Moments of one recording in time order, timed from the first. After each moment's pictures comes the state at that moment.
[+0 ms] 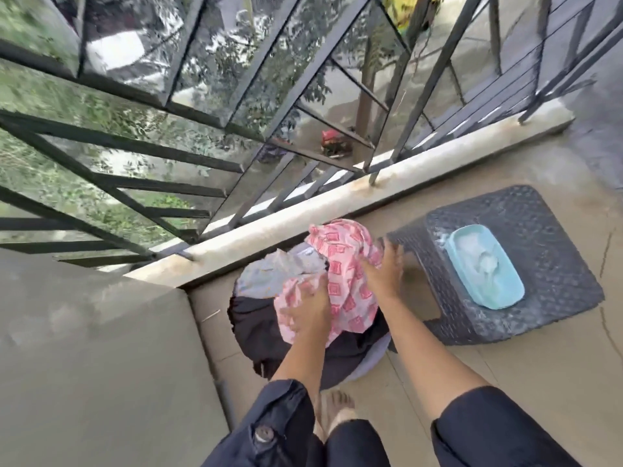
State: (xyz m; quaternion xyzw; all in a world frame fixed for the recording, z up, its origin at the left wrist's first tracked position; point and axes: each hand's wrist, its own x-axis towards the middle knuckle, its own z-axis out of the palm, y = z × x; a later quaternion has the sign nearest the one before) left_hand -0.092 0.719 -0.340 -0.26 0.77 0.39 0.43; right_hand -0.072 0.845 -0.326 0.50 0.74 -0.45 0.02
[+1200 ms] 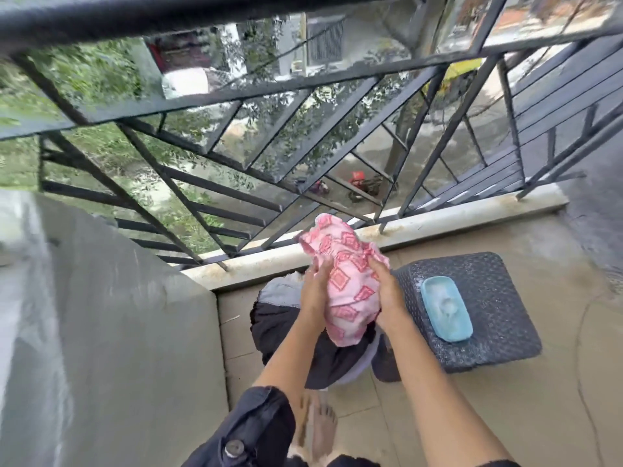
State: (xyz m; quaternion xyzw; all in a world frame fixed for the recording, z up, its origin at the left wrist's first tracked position) left_hand -0.090 0.719 -0.156 -0.20 0.58 0.71 0.35; right_hand -0.049 0.829 -0.126 0.40 0.47 -0.79 0.02
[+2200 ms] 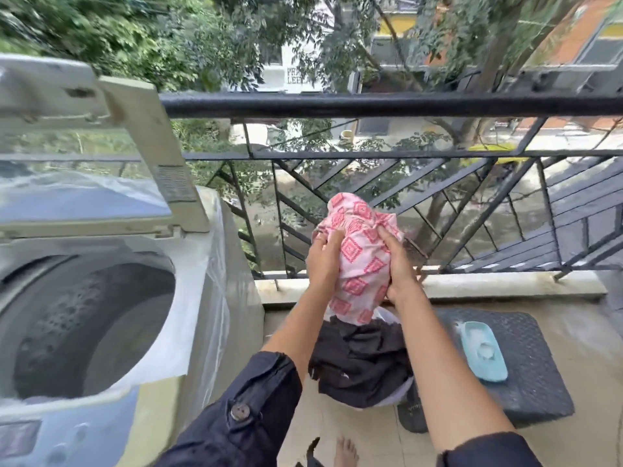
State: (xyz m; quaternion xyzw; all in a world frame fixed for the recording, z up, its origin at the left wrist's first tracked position) left_hand -0.096 0.575 0.034 -0.16 0.69 0.69 0.13; right_hand -0.071 0.694 0.041 0.22 0.52 -0.82 0.08
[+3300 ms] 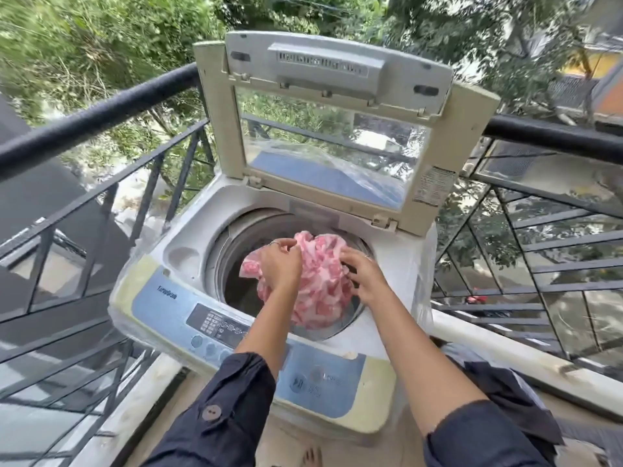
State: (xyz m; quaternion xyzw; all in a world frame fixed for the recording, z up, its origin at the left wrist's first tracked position) left_hand -0.059 0.141 0.029 -0.42 0.73 0.53 -0.12; right_hand -0.093 0.274 0.028 0.15 0.61 -0.72 0.28
